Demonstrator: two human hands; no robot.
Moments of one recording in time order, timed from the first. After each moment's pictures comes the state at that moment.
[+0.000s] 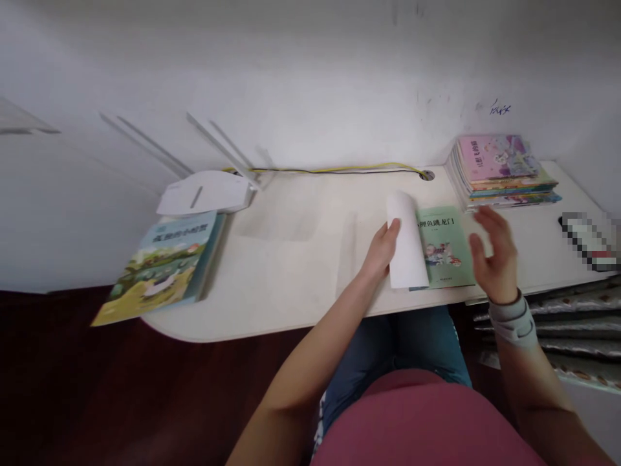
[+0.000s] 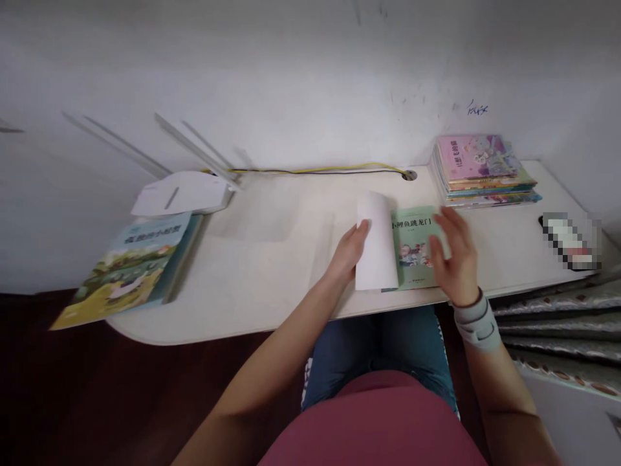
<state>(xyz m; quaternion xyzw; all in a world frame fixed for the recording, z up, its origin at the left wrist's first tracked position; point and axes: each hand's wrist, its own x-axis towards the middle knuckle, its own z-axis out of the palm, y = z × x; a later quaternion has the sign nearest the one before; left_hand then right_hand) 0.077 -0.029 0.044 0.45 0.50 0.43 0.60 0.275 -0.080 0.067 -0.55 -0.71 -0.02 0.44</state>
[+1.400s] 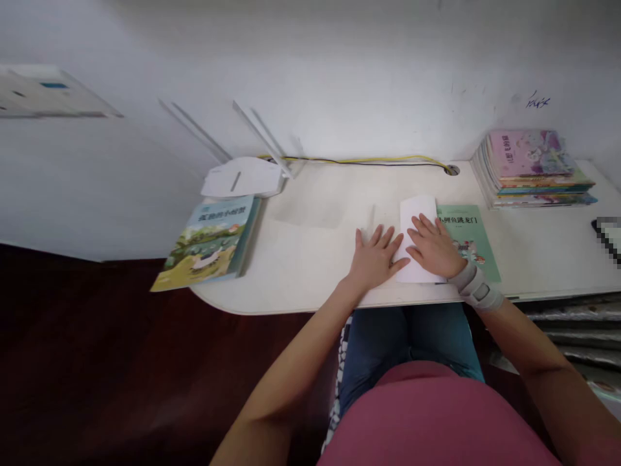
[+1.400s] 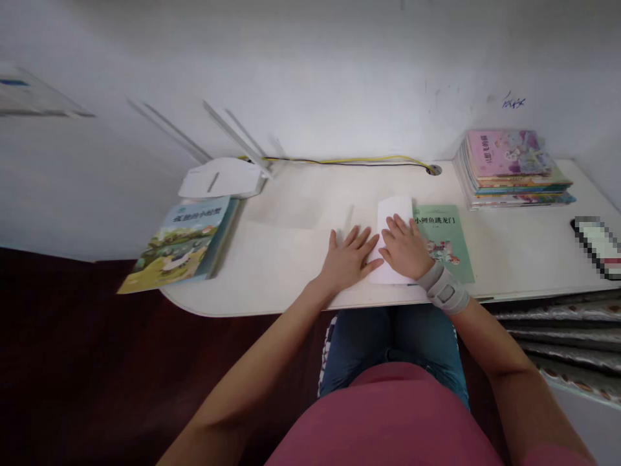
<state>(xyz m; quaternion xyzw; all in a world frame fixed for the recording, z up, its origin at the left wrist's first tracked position) -0.012 -0.048 0.002 0.85 0.53 0.06 0.03 0.174 -0.033 0.030 -0.48 -0.87 0.02 0.09</state>
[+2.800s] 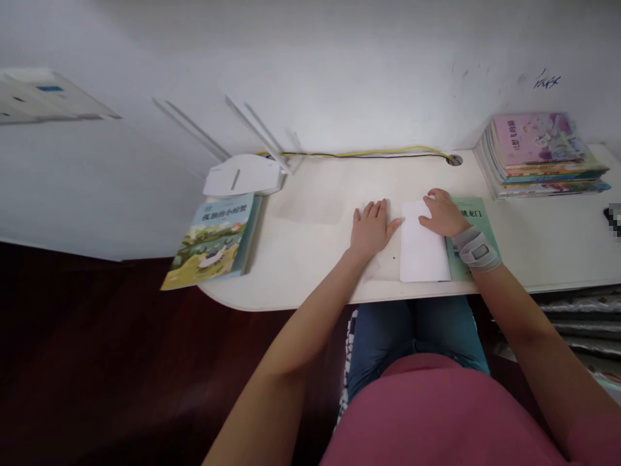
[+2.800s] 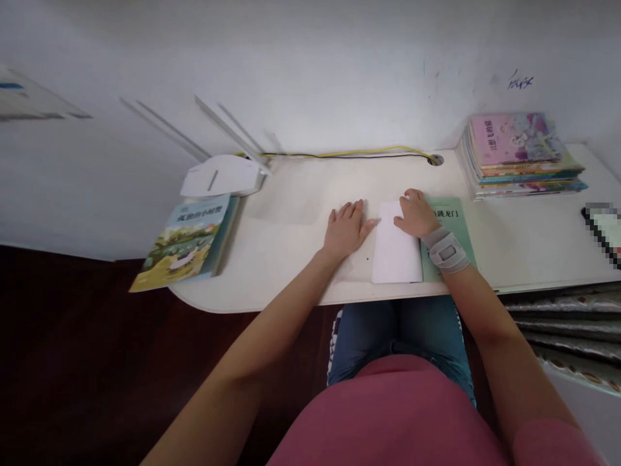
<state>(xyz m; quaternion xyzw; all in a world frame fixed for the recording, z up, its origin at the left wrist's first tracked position) -0.012 0.005 -0.003 0.78 0.62 0.07 0.02 0.195 0.040 0.015 -0.53 -0.83 0.06 0.13</state>
